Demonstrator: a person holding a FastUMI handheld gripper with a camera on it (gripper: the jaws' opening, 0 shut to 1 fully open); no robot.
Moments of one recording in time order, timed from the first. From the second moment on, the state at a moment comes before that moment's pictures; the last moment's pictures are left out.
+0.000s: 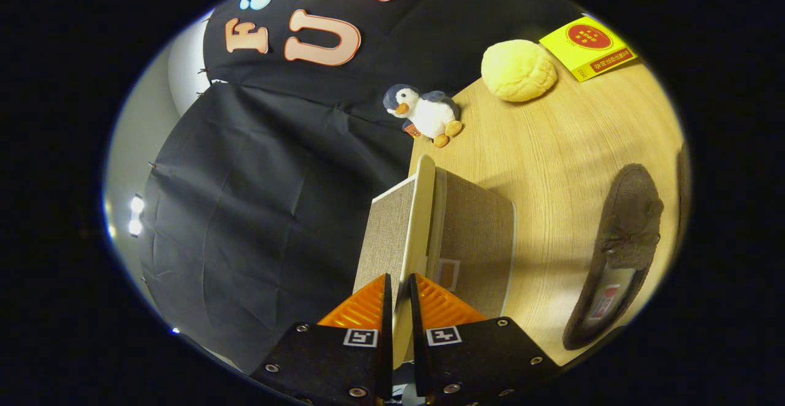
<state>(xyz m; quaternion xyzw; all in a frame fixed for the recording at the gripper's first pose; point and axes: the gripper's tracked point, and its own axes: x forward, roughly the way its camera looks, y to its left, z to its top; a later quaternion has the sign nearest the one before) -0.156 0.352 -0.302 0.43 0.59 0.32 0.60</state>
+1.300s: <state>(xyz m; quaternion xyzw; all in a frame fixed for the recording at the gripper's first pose) -0.099 0.489 -0.135 0.45 0.50 0.41 0.62</state>
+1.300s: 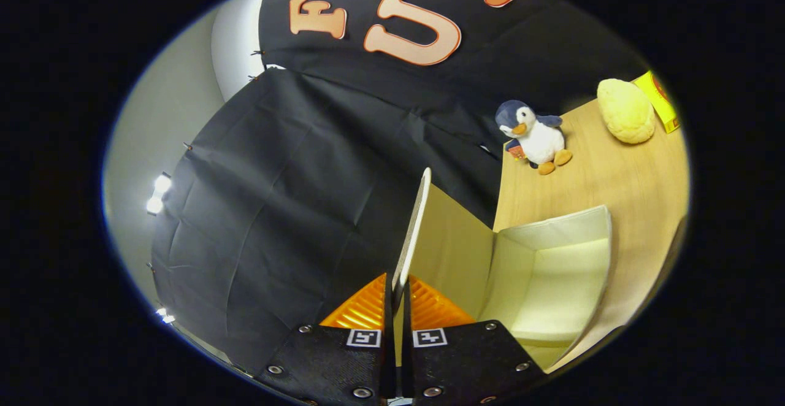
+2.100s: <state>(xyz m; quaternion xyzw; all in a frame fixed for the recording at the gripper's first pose) -0.145 0.501 -0.177 0.29 0.50 0.45 0.67</state>
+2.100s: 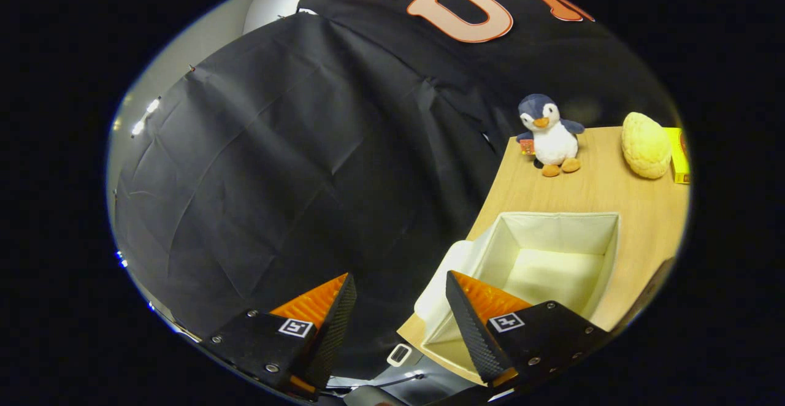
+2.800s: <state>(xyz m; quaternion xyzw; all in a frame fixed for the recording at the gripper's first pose) -0.135 0.302 -0.308 0.20 0.55 0.30 0.75</state>
